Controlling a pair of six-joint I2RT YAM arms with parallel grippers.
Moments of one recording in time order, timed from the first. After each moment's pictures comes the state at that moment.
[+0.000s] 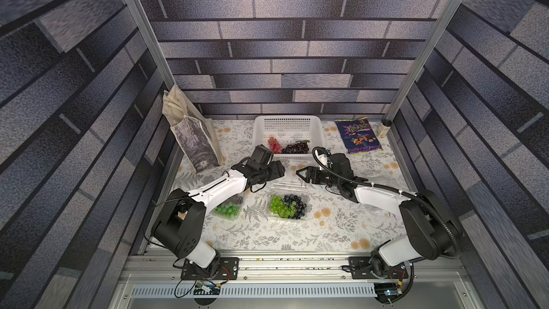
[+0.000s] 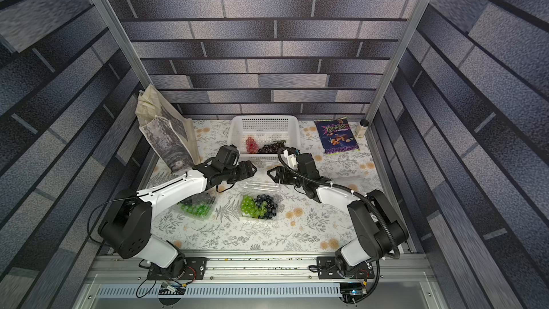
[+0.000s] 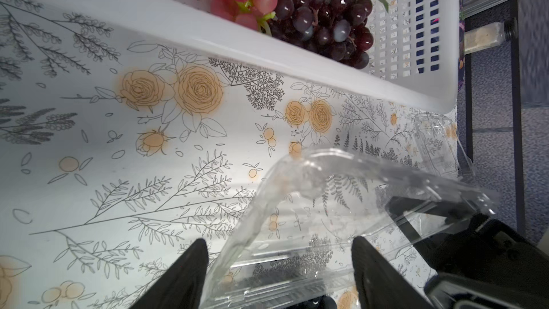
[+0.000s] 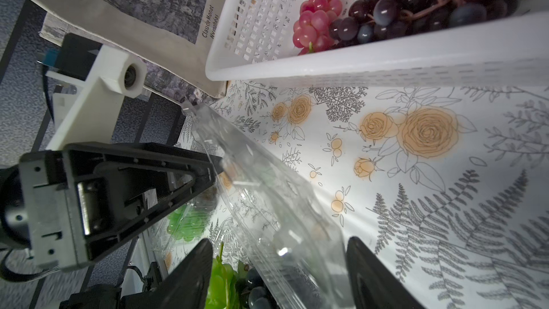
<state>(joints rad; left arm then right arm) -0.55 1.55 1.00 -0.27 0.16 -0.76 0.52 1.51 0.72 0.25 -0.49 0.61</state>
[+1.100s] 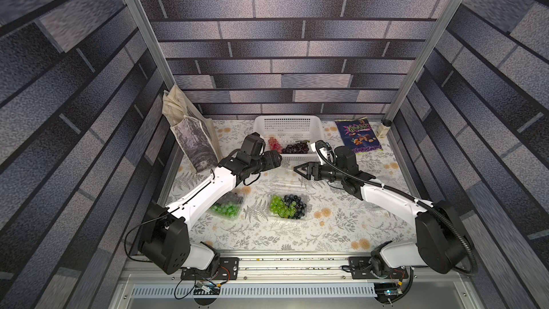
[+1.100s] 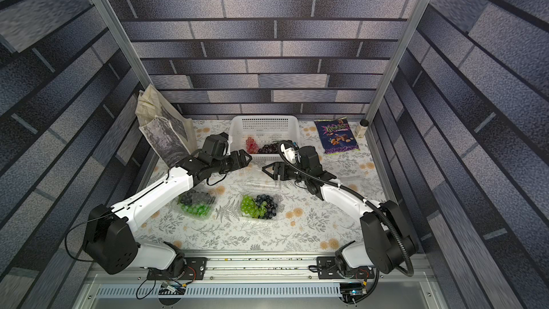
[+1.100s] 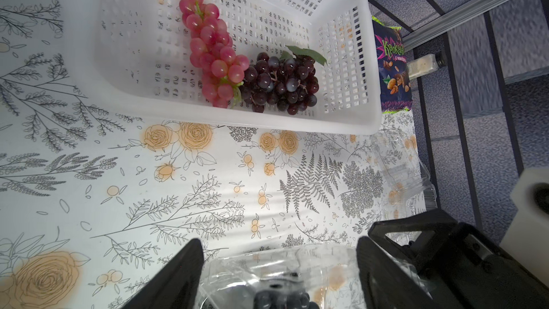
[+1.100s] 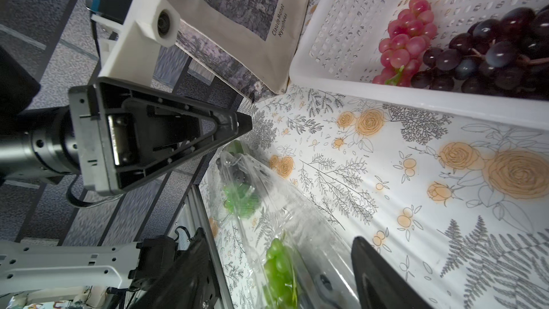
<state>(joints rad) -0.51 1.41 1.11 -0.42 0.17 -0.68 0.52 1.39 0.78 0.16 -0.67 0.58</state>
